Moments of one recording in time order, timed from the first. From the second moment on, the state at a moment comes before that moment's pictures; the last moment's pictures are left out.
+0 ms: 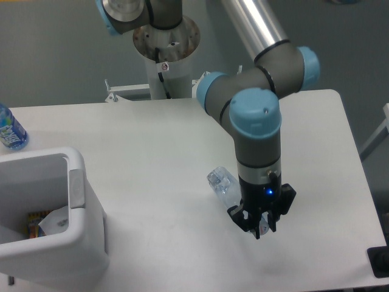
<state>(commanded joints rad) 2.46 -2.02 -1.31 -0.87 1.45 0.06</state>
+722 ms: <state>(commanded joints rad) 2.47 -1.88 -1.25 -0.87 1.20 0.00</state>
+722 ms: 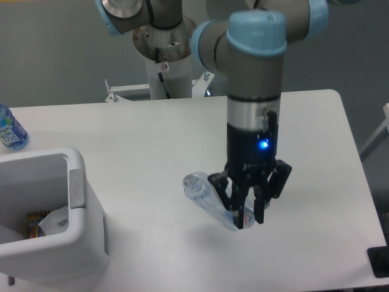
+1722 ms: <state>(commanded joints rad) 2.37 -1.75 -1.22 -0.82 1.16 -0.02</state>
